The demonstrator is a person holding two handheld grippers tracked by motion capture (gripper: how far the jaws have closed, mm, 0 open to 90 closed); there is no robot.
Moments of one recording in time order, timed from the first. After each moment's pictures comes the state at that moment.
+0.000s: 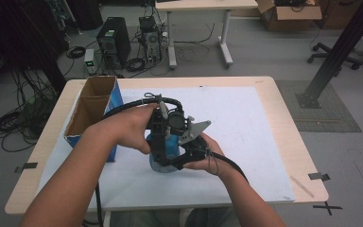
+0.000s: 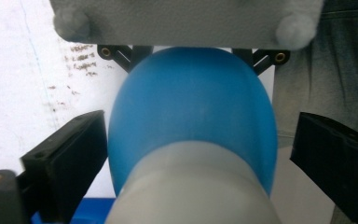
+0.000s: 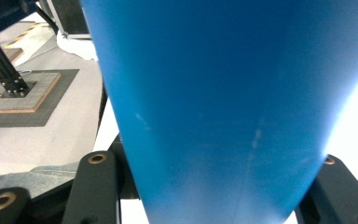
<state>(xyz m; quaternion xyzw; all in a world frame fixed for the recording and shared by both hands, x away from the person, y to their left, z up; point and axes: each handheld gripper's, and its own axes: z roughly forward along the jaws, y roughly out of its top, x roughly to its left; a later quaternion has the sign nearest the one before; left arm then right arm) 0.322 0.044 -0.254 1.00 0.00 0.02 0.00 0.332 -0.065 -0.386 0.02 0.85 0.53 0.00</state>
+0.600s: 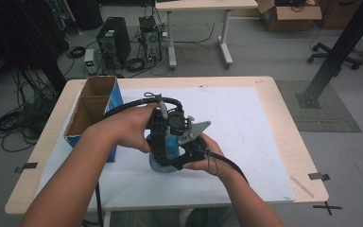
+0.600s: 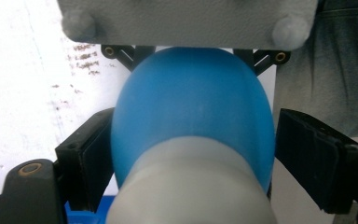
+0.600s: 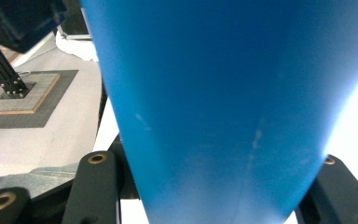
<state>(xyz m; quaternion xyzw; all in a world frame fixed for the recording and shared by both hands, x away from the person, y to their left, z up) 0.321 0.044 -0.252 1.00 0.00 0.03 0.00 0.331 -0.065 -0.386 0.02 0.85 0.53 0.00</state>
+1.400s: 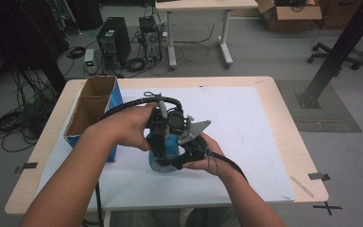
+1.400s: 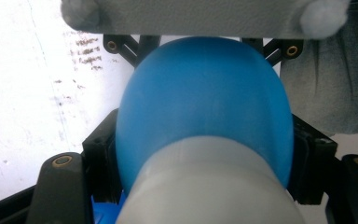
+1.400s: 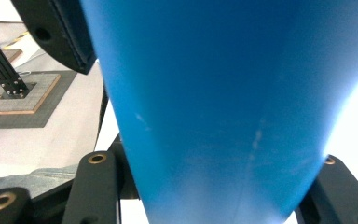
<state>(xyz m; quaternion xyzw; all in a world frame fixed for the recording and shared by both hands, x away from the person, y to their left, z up) 0.323 0.044 -0.253 1.00 -0.01 0.03 -0.01 0.330 -0.064 -0.383 0.02 0.85 0.53 0.00</state>
